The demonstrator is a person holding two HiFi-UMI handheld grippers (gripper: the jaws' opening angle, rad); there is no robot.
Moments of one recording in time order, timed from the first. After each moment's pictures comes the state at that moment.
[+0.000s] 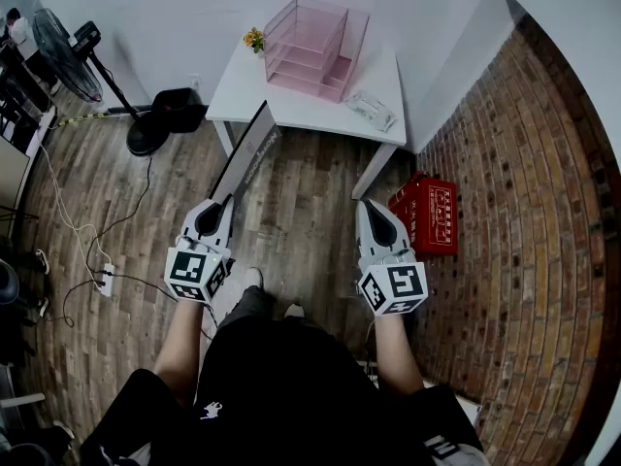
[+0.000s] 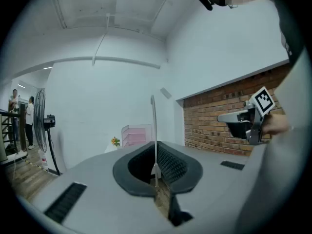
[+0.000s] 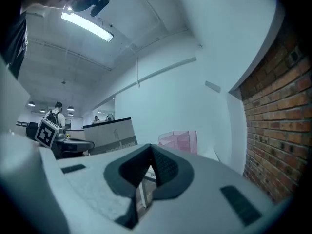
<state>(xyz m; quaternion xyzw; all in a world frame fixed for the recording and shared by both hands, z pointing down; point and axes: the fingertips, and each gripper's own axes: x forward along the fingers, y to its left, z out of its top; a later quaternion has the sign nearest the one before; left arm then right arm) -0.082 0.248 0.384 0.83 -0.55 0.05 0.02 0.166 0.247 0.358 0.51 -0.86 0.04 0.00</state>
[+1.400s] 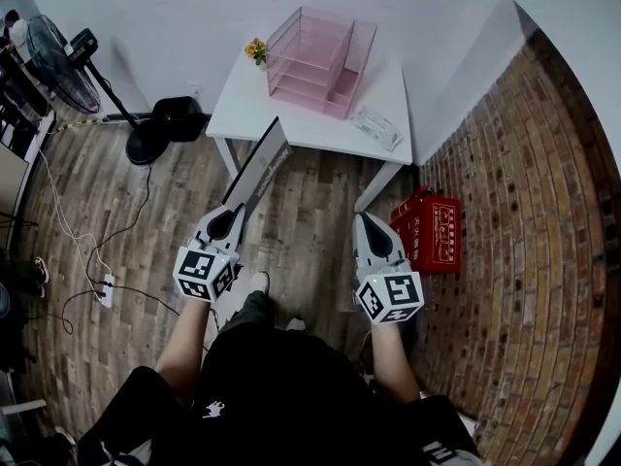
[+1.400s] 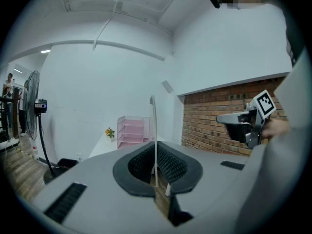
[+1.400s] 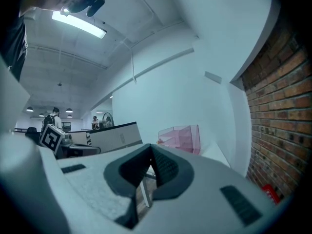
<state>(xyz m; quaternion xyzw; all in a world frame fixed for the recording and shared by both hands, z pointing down) -0.082 0.173 0.415 0.85 -0.52 0.05 0.08 0.149 0.185 0.375 0.51 -0.86 0.07 0.01</state>
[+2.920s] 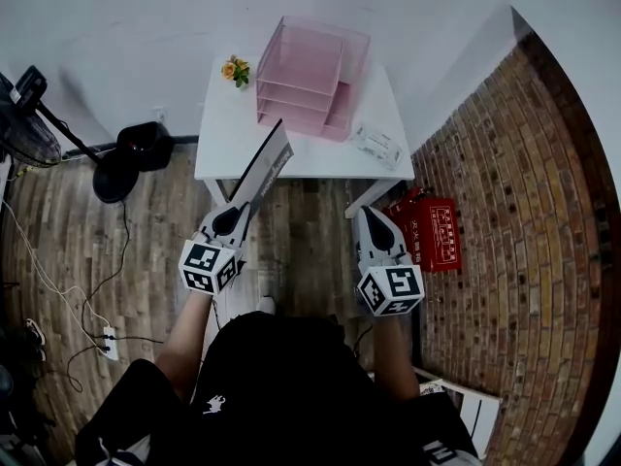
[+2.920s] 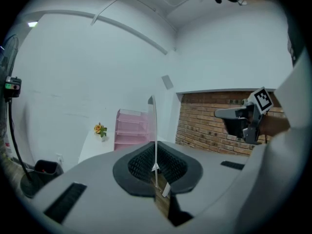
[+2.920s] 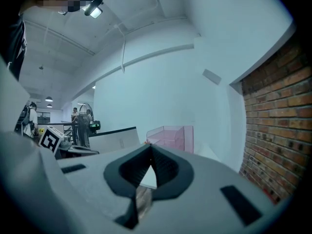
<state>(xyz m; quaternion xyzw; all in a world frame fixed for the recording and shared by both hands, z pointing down) -0.154 -0.008 0.450 0.90 -0.42 0.05 0.12 0.064 0.043 0.374 0.60 -0.80 0.07 0.04</state>
